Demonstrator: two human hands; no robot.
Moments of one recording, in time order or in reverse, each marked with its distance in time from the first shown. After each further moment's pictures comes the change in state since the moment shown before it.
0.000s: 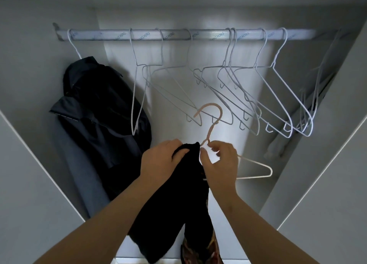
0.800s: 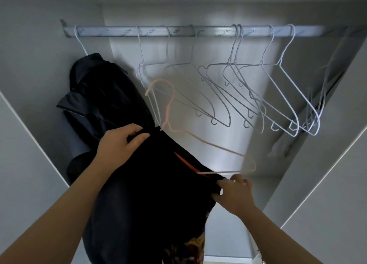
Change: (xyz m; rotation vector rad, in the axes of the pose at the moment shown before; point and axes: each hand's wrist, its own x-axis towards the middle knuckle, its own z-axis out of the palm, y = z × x) left_hand 0.003 -0.069 -0.068 -0.034 0.160 0.008; right_hand -0.017 0.076 -0.027 -0.887 -0.725 -0.017
